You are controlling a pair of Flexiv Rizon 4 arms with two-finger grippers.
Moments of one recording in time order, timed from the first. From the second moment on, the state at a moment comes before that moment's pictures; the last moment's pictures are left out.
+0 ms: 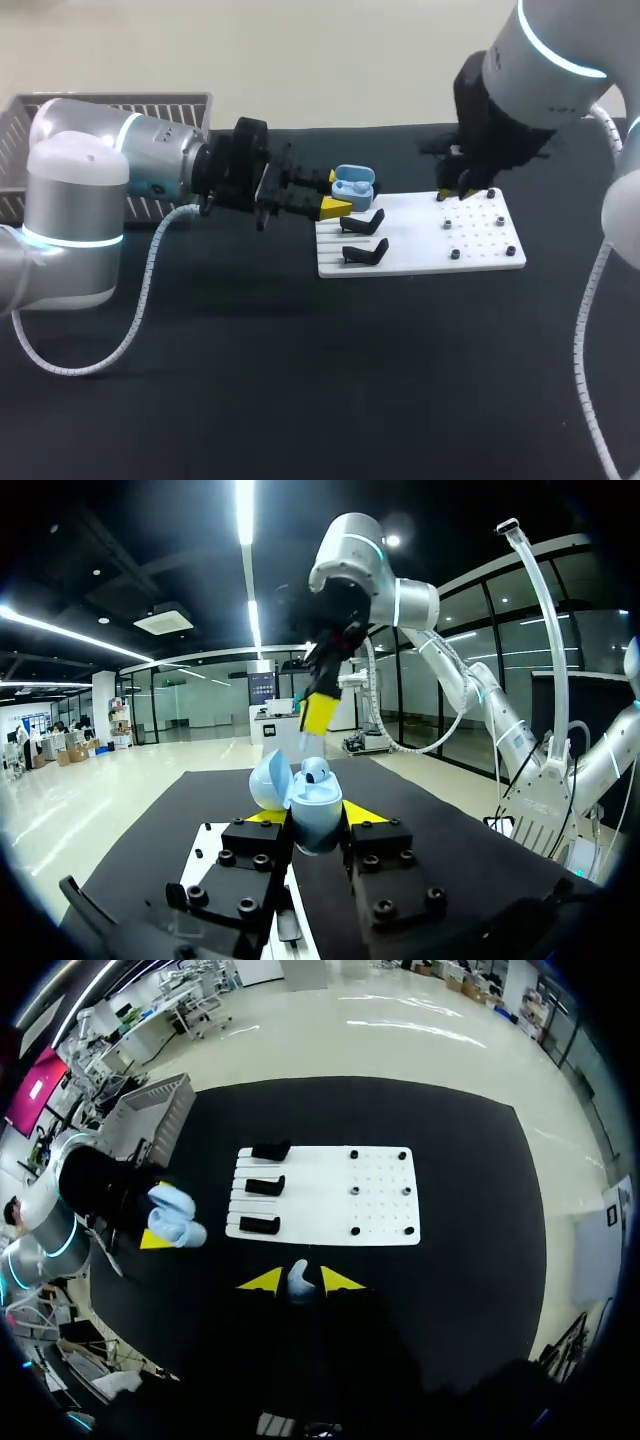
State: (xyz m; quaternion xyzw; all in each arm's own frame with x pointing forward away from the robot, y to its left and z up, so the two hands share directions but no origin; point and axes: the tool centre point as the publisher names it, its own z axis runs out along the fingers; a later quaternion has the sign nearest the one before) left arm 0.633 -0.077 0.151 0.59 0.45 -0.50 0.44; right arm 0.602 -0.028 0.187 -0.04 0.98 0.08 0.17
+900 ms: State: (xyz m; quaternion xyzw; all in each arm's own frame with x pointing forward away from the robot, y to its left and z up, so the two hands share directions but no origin) left arm 0.633 -0.077 0.151 0.59 0.45 -0.50 0.44; right arm 0.567 0.072 0.232 -0.23 0.96 0.04 0.17
